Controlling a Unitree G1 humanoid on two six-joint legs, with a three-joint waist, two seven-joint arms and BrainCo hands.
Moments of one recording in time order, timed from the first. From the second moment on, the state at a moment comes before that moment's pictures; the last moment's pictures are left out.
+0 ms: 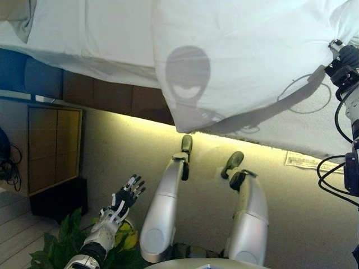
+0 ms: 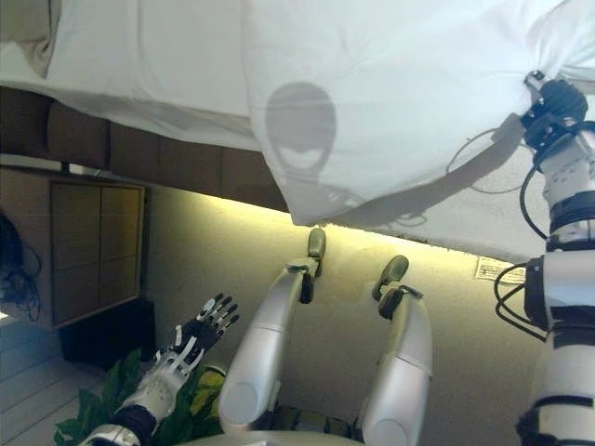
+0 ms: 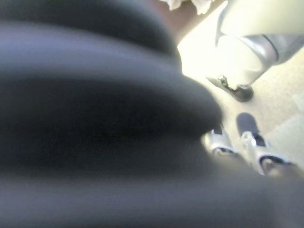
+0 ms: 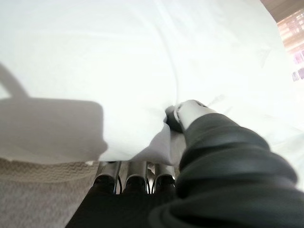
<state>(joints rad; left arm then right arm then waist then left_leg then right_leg) -0.08 0.37 -0.29 0.83 -1.11 -0.15 -0.42 -1.21 -0.86 0.23 1.26 1.04 0.10 0.21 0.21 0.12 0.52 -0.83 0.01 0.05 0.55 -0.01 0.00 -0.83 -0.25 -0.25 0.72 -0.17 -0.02</state>
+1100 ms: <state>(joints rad) -0.47 0.47 -0.49 0.47 -1.06 -0.09 -0.21 -1.09 -0.64 0.25 1.19 1.08 0.14 0.27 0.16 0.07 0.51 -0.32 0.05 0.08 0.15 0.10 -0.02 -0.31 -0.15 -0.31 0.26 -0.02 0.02</state>
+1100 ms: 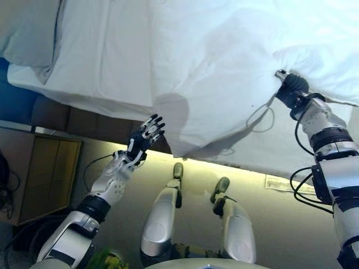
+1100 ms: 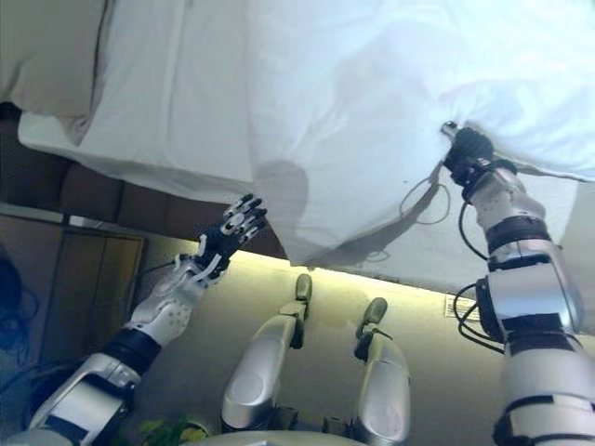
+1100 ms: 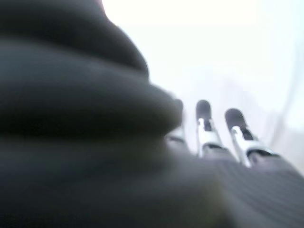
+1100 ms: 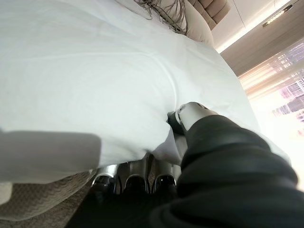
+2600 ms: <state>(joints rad) -0.64 0.14 -0.41 0.77 -1.79 0.19 -0.14 -0.94 -0.37 0.33 0.82 1.21 0.11 0.12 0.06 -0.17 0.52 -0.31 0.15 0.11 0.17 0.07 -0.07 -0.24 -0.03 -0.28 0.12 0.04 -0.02</state>
